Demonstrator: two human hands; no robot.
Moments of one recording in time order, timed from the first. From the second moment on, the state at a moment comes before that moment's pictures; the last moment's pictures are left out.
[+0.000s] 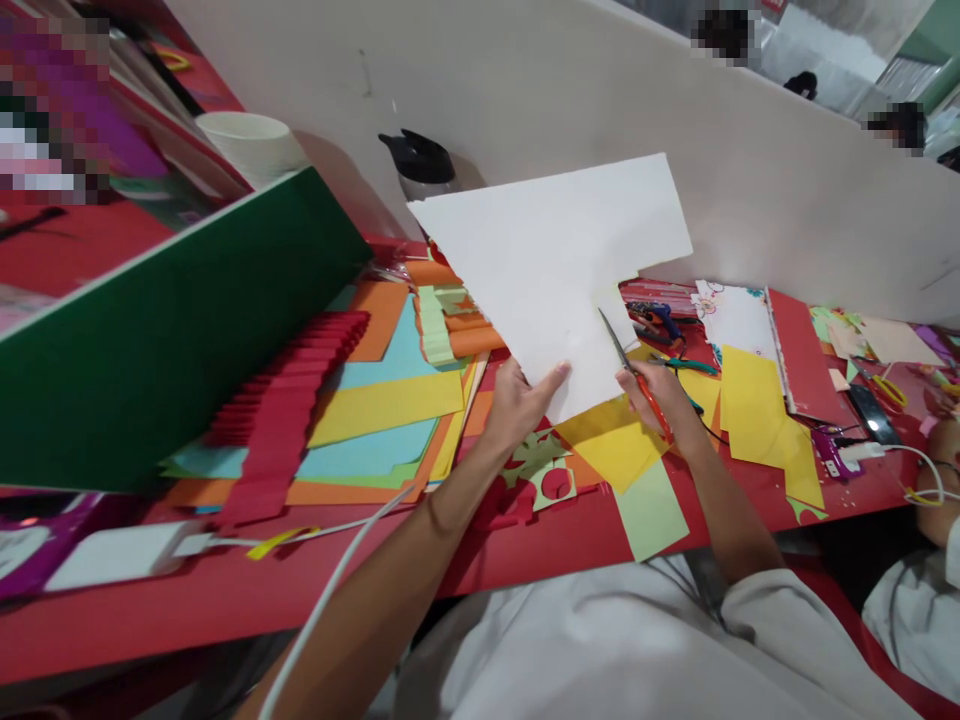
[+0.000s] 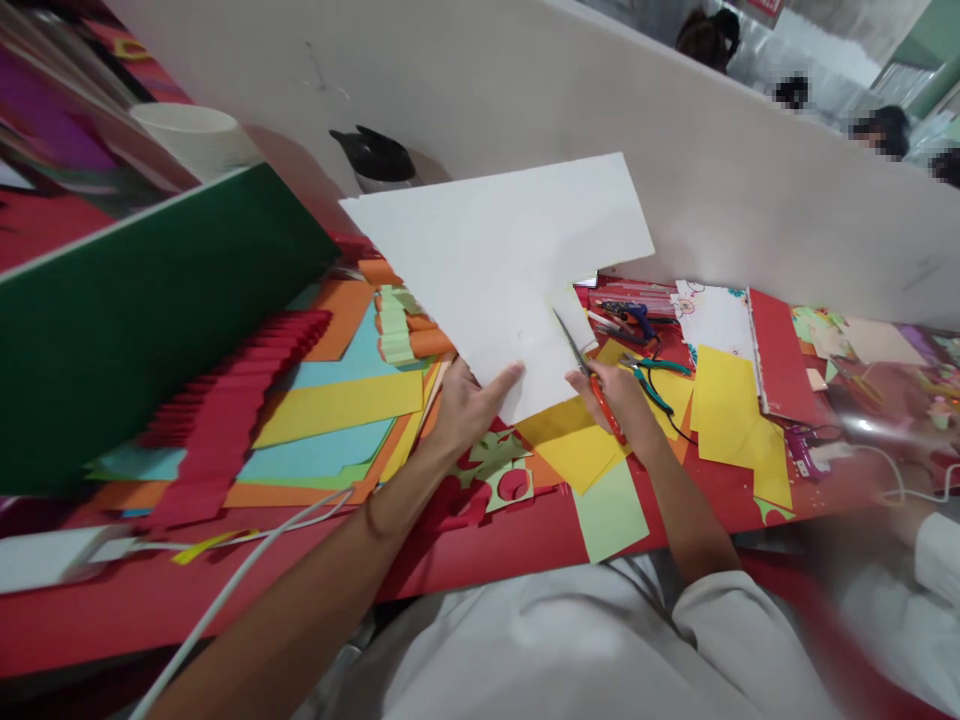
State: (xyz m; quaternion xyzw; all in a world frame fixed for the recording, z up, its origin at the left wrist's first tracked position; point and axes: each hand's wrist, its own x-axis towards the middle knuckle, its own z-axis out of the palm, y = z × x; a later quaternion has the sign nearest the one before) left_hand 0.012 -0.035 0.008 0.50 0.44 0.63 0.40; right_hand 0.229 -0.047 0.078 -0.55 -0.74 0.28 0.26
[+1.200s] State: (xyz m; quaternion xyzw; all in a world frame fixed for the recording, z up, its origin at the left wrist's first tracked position) left_hand 0.012 -0.039 0.015 0.53 0.46 0.58 0.41; right_hand 0.223 -0.045 0.071 -0.59 -0.76 0.16 0.21
